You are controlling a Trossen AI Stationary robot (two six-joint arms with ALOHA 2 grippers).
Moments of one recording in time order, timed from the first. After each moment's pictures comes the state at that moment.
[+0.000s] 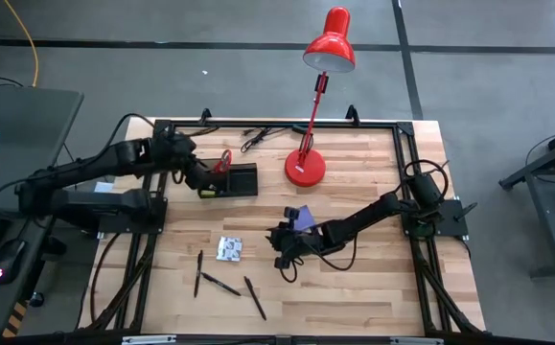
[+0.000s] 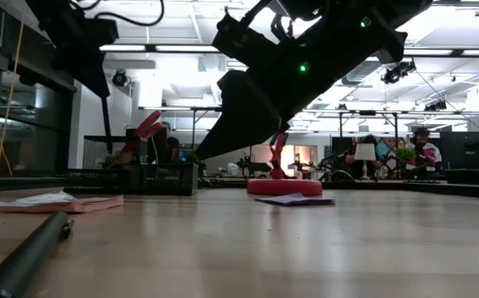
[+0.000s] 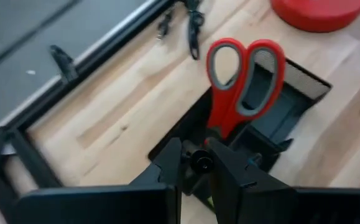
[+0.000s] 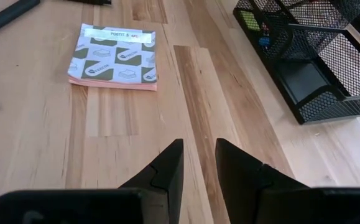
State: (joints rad) left arm 0.48 0.84 0.82 -0.95 -0.33 -0.29; right arm 0.32 2.02 1.16 0.17 0.53 0.12
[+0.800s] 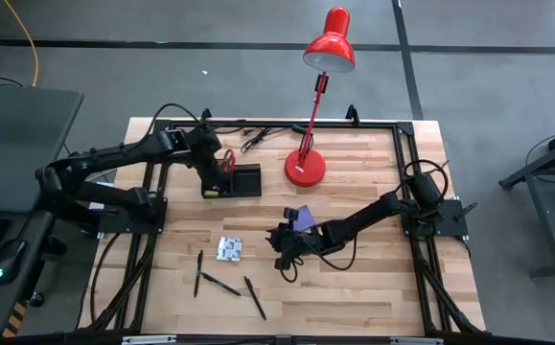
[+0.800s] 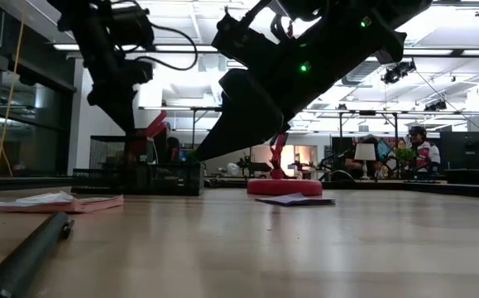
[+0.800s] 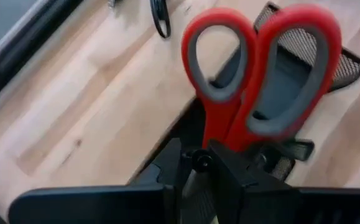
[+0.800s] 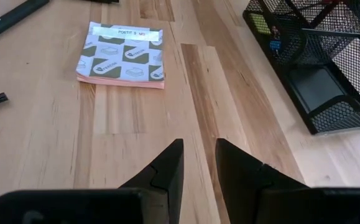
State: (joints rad) left arm 0.62 1.18 0.82 -0.75 -0.12 -0.15; right arm 0.32 2.02 1.16 0.17 0.50 0.12
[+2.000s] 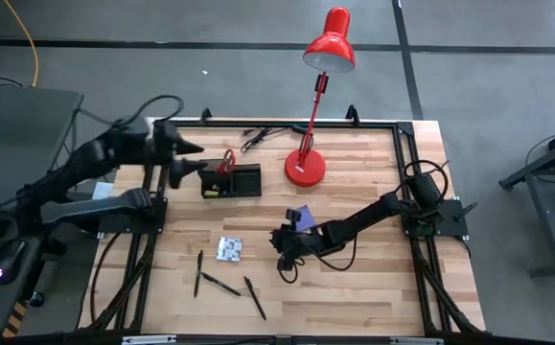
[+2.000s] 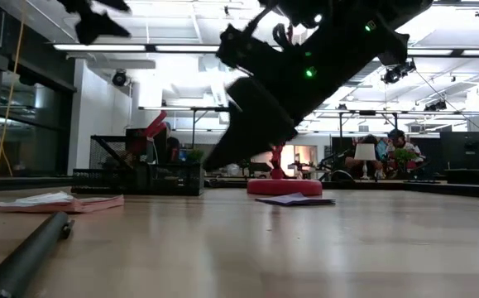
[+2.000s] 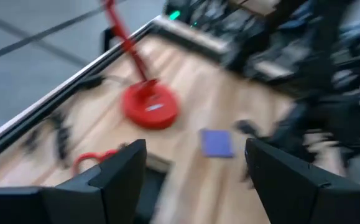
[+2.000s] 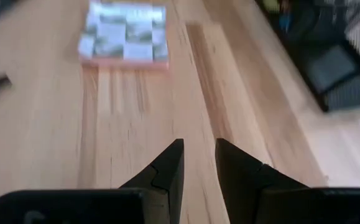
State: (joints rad) left arm 0.62 0.66 0.90 -0.70 0.27 -0.18; right arm 0.33 2.02 1.15 0.10 0.48 0.18
